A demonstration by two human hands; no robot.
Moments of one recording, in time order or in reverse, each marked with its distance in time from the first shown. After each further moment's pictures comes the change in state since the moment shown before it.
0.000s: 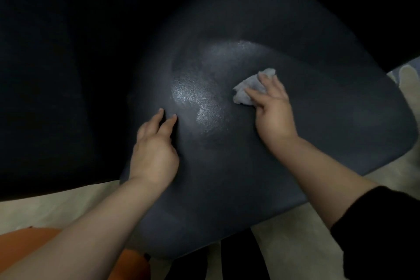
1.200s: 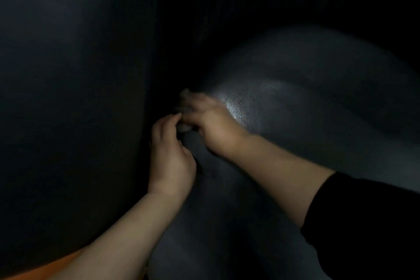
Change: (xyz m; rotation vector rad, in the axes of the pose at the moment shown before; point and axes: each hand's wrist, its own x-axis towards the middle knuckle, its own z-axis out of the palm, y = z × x) left_hand 0.058 -0.021 -0.035 -0.354 0.391 -0.262; right_hand 0.093 -0.152 0.115 -0.052 -0.544 -0.787
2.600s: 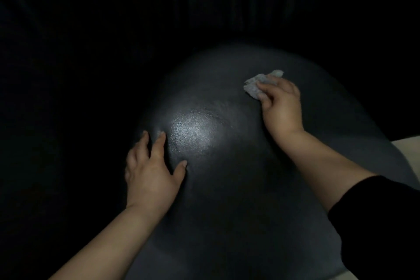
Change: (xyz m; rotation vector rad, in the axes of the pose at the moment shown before) left_hand 0.004 0.037 0.046 0.431 -0.307 0.064; right_hand -0.132 0.136 -0.102 -0.017 0.681 0.771
